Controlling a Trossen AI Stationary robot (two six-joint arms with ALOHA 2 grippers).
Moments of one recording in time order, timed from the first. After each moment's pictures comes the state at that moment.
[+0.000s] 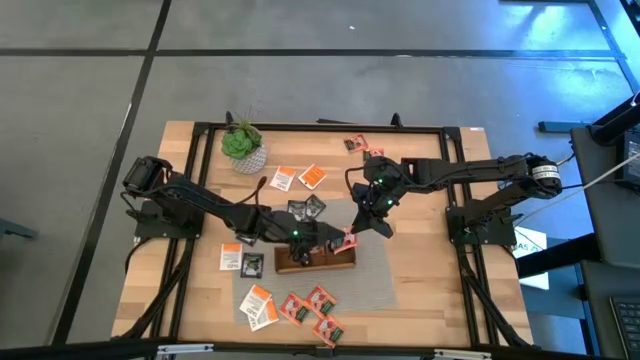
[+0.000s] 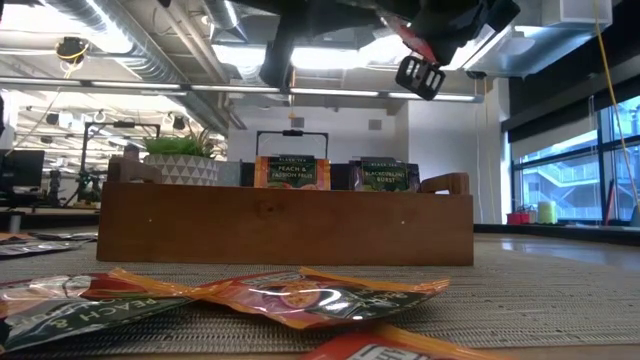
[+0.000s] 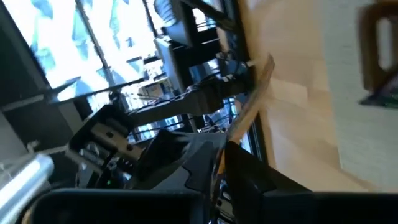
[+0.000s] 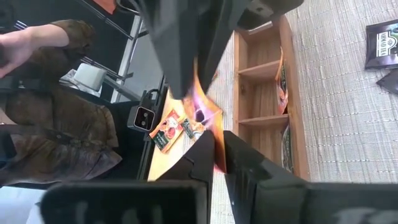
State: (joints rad) left arm -0.27 1.64 0.98 0.46 -0.32 1.74; right arm -0.07 1.42 1.05 -0.38 -0.63 0.25
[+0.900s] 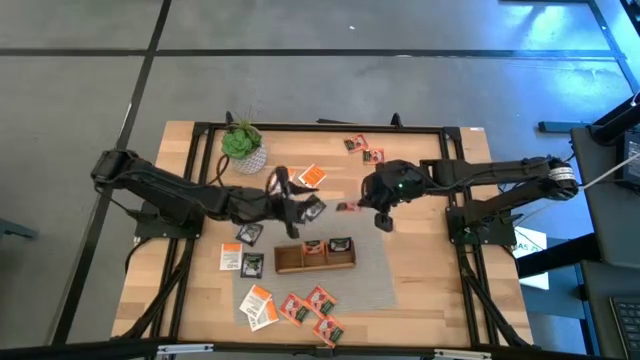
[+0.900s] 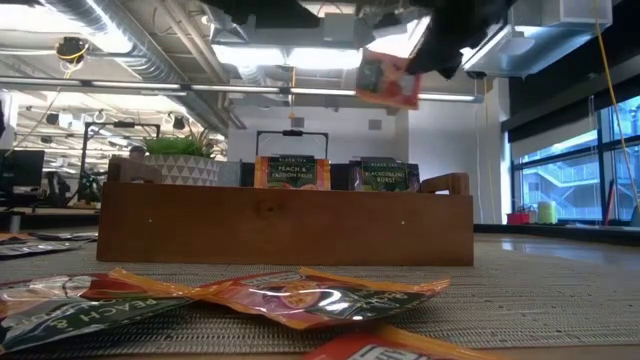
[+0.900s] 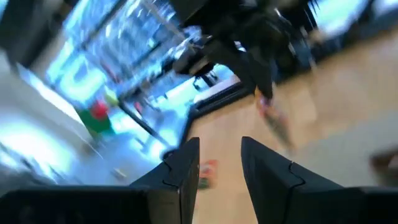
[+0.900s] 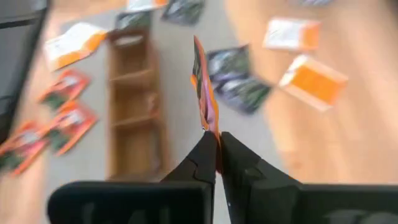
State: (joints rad) left arm -0.20 1.32 0.82 0.34 -0.58 0.44; right arm 0.01 1.26 1.04 -0.52 0.01 0.12
